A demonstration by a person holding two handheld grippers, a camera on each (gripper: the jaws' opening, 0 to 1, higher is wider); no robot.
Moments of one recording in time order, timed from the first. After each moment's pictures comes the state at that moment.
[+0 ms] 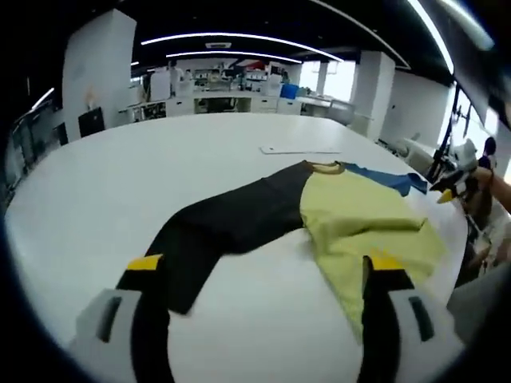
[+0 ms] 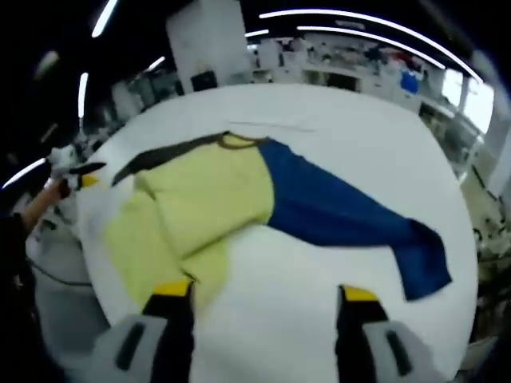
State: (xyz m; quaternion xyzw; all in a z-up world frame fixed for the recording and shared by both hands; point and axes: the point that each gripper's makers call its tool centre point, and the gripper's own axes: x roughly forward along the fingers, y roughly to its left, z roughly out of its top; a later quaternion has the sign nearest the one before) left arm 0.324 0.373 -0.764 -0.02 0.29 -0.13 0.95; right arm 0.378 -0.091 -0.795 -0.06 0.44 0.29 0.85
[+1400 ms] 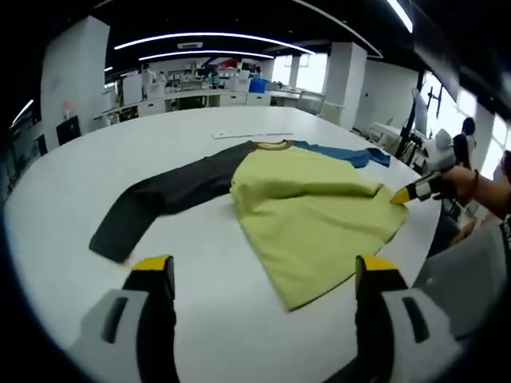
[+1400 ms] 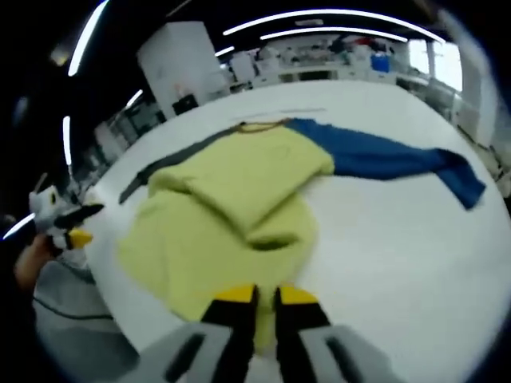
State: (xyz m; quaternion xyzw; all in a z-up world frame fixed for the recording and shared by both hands) left arm 0.255 0.304 -0.782 0.00 0.29 -0.19 0.94; right arm 0.302 -0.018 -0.834 0.04 0.43 0.24 0.87
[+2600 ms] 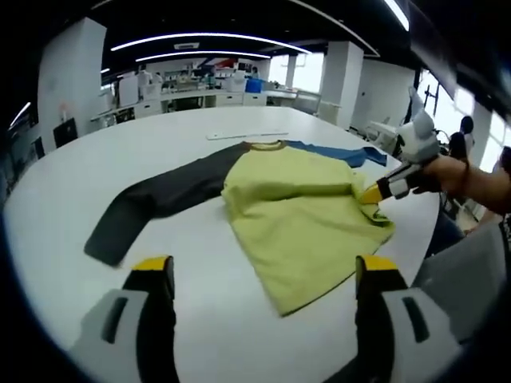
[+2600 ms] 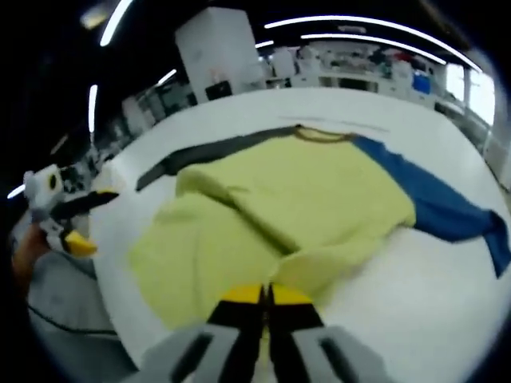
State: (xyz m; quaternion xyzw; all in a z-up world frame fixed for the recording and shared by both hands) left arm 0.257 0.293 -0.783 0.00 0.29 -0.20 0.94; right arm 0.328 0.075 -0.838 -0.03 0.42 0.33 0.85
